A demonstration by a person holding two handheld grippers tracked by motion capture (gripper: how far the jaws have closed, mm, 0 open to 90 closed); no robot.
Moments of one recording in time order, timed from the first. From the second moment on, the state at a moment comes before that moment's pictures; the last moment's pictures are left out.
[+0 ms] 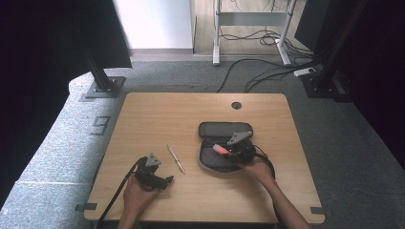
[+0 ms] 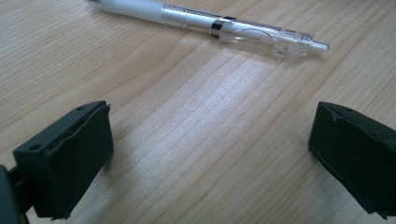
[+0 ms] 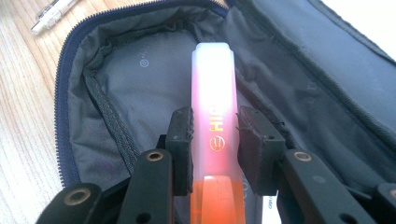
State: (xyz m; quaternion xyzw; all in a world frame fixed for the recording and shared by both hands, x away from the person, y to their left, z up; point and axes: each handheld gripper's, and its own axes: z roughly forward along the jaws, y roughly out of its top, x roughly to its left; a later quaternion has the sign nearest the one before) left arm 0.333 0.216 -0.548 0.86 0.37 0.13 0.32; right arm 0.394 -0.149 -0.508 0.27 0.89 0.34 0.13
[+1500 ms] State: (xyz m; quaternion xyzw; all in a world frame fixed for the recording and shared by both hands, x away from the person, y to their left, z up) left arm 0.333 0.216 -0.548 0.86 0.37 0.13 0.32; right arm 0.379 -0.180 -0.478 0.31 0.87 0.35 0.15
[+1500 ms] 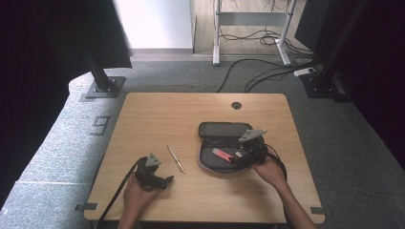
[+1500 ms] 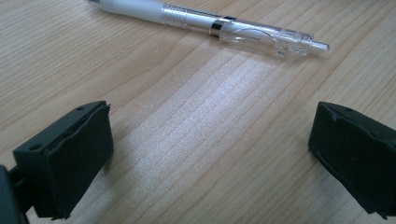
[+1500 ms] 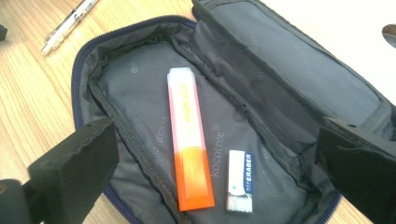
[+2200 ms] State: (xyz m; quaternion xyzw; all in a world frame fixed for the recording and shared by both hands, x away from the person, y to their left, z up) left arm 0.333 0.216 -0.548 0.86 0.37 0.13 0.32; right arm 0.360 -0.213 -0.478 0.33 0.86 0.35 0.19
